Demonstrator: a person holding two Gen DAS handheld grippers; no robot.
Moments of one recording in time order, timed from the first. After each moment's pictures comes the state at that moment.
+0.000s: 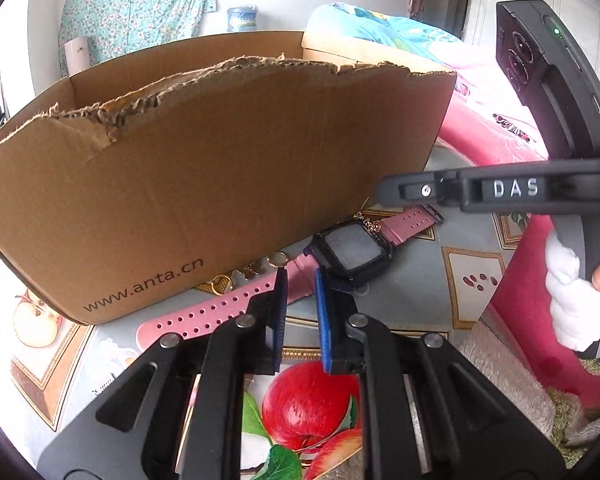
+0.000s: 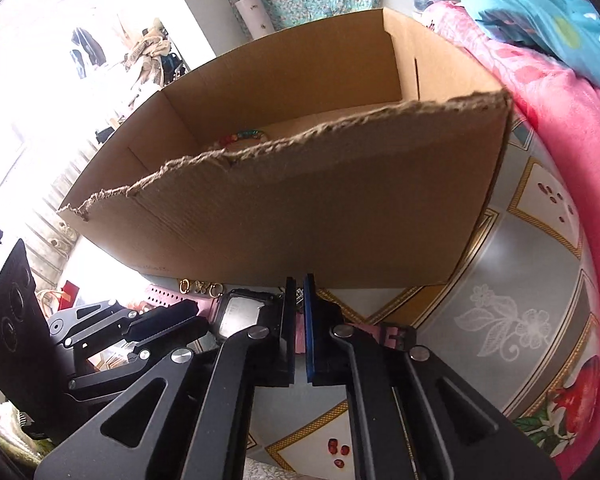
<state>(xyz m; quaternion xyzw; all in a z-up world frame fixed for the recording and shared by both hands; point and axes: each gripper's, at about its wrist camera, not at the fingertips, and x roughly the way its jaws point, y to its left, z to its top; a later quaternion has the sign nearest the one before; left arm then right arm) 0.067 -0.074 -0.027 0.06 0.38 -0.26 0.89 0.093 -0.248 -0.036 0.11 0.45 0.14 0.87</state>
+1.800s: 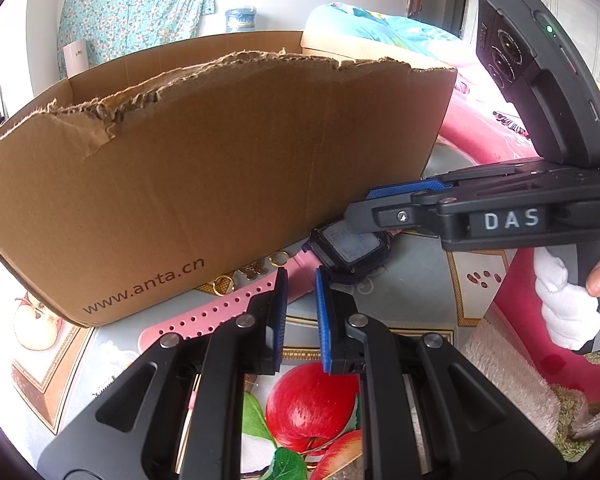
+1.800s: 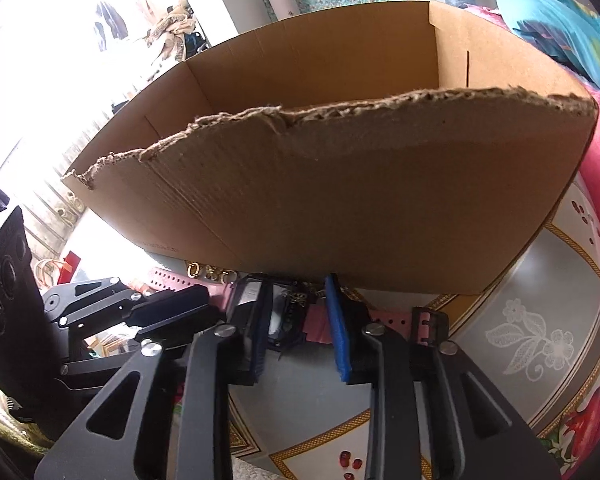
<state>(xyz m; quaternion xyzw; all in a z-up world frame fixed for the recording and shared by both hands) 0.070 -0.077 -0.029 0.07 0.37 -0.26 0.89 0.104 -0.220 -0.047 0.07 0.46 0.19 0.87</state>
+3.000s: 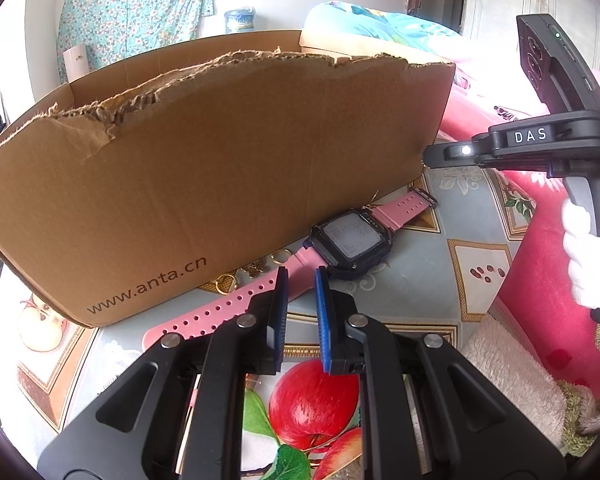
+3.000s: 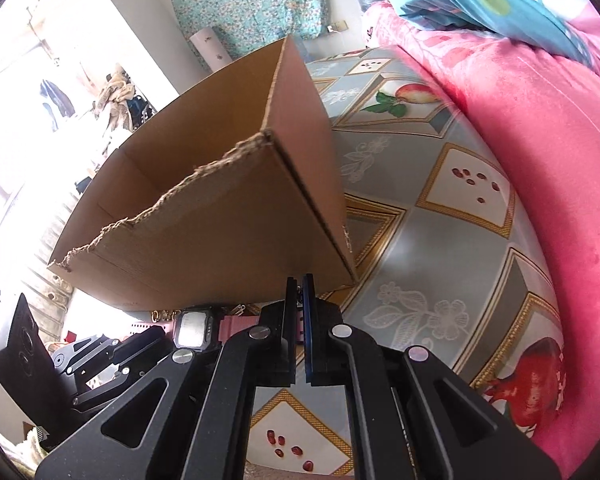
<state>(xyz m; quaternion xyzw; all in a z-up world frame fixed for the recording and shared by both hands) 0.067 -0.082 -0.028 0.08 0.37 -0.26 0.89 0.089 -0.282 -0.044 0.19 0.43 0.08 0.88</state>
